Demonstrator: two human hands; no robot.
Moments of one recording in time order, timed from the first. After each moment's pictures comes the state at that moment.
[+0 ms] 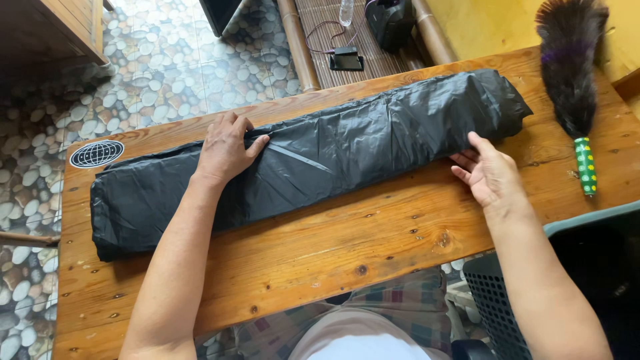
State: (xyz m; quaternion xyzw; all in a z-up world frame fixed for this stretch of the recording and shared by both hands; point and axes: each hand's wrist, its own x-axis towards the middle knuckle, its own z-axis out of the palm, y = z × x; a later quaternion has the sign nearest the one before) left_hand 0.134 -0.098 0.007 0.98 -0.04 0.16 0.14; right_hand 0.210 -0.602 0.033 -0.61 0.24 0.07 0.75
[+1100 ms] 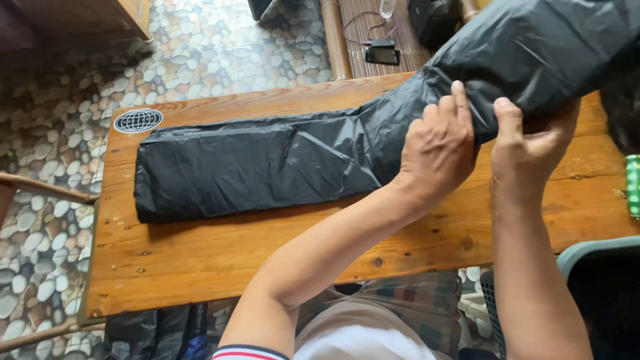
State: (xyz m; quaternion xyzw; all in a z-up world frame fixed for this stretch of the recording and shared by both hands) left_hand 0.152 -0.423 0.091 0.93 0.01 0.37 0.08; right_hand 0.162 -0.509 0.137 -0.70 -0.22 -0.32 0.59
